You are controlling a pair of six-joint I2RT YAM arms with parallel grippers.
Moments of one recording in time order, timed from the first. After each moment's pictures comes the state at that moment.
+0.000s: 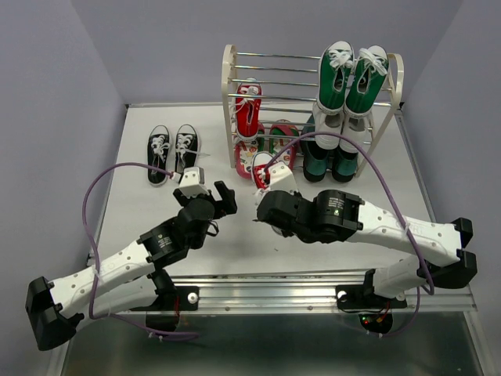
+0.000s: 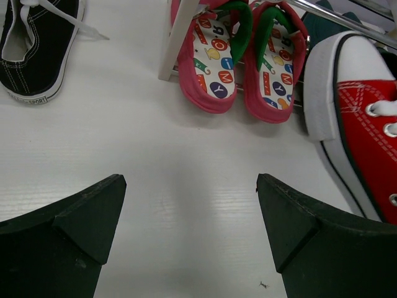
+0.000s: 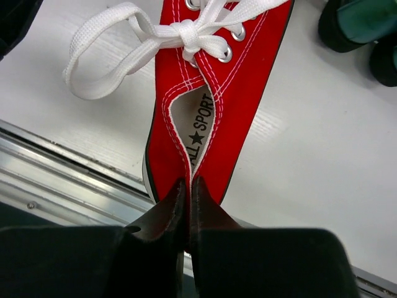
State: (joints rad) left arm -0.98 0.78 0.61 -0.20 -0.76 -0.67; right arm 1.32 1.41 1.56 -1.22 0.63 0.63
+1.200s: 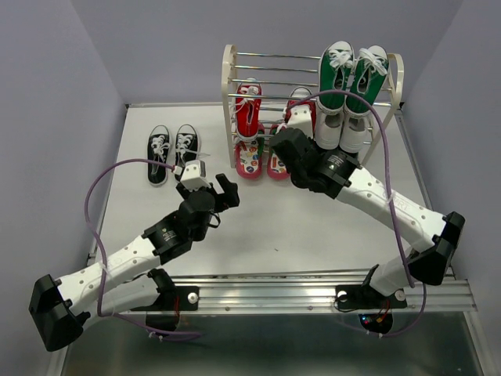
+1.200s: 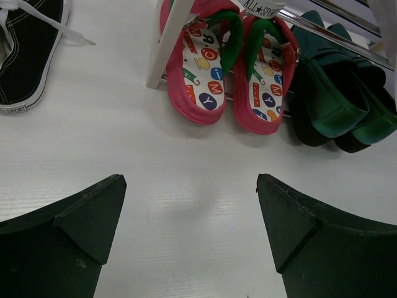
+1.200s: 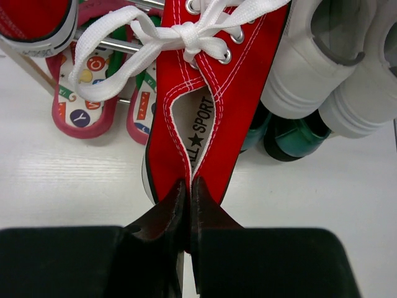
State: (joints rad) left arm -0.89 0.85 0.62 -0.11 -0.67 -0.66; right arm 0.94 1.48 1.59 -0.84 0.85 0.40
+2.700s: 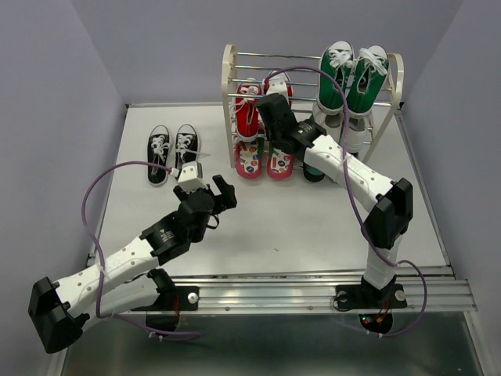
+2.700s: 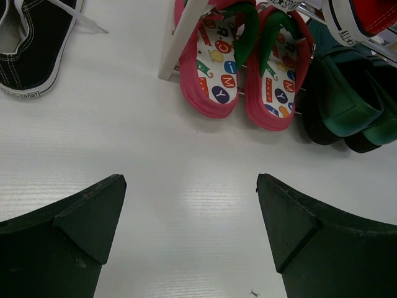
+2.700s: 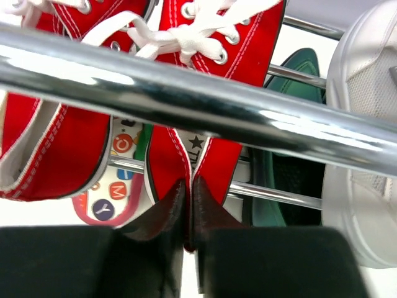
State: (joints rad) left arm -0.89 0.83 0.62 -0.17 -0.68 -0.71; right arm 0.72 1.88 1.88 -0.59 0.65 0.19
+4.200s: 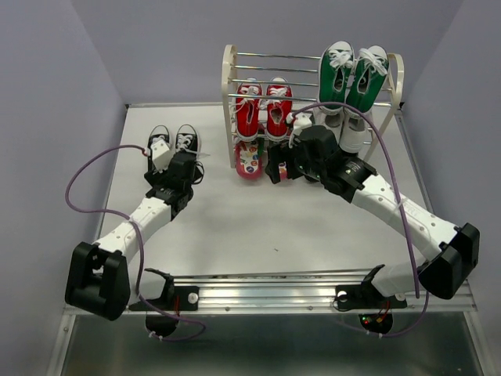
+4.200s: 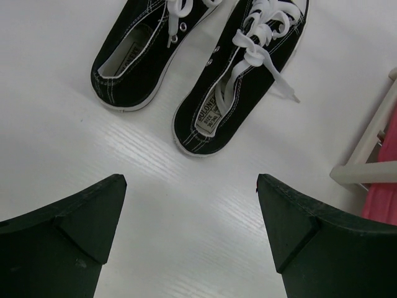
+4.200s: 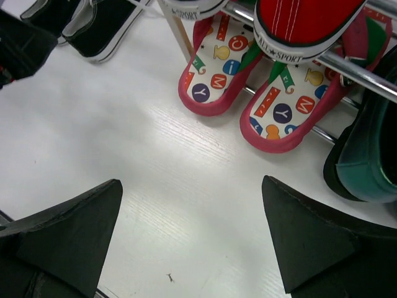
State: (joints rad) left arm -0.37 1.20 0.74 -0.21 -0.67 -0.71; right arm 0.71 1.37 1.32 -0.44 0.11 0.24
